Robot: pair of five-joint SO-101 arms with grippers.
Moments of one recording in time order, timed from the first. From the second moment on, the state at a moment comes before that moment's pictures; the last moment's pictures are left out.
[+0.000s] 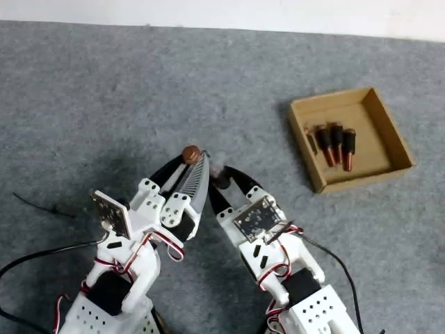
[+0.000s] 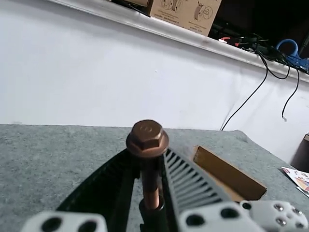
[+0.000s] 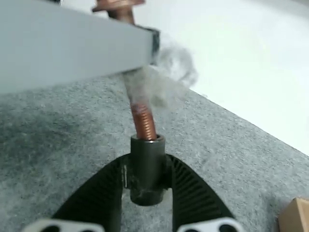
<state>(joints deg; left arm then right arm) 26.9 -104.5 93.1 17.5 21.7 -35.9 -87.6 96.0 4.1 17.6</state>
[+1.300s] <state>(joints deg) 27.1 -82.2 83.0 22.7 25.4 -37.3 -87.6 96.0 4.1 17.5</state>
